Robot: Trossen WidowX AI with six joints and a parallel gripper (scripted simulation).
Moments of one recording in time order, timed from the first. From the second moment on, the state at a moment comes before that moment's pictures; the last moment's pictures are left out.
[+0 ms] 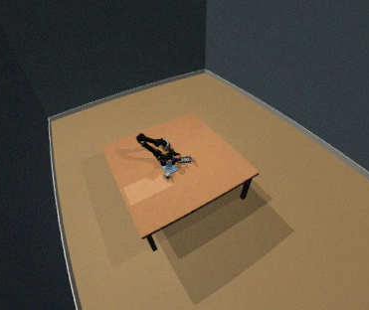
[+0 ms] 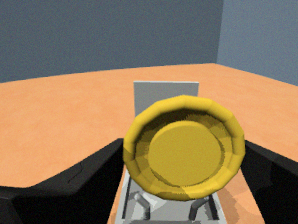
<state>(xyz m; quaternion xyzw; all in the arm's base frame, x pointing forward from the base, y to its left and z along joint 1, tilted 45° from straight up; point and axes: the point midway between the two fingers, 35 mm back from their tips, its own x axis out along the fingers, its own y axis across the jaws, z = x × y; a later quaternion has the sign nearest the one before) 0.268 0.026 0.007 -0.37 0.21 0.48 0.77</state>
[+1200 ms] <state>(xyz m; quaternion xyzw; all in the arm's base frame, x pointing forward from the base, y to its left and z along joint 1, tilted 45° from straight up) 0.272 0.026 -0.016 -0.37 0.21 0.48 0.77</state>
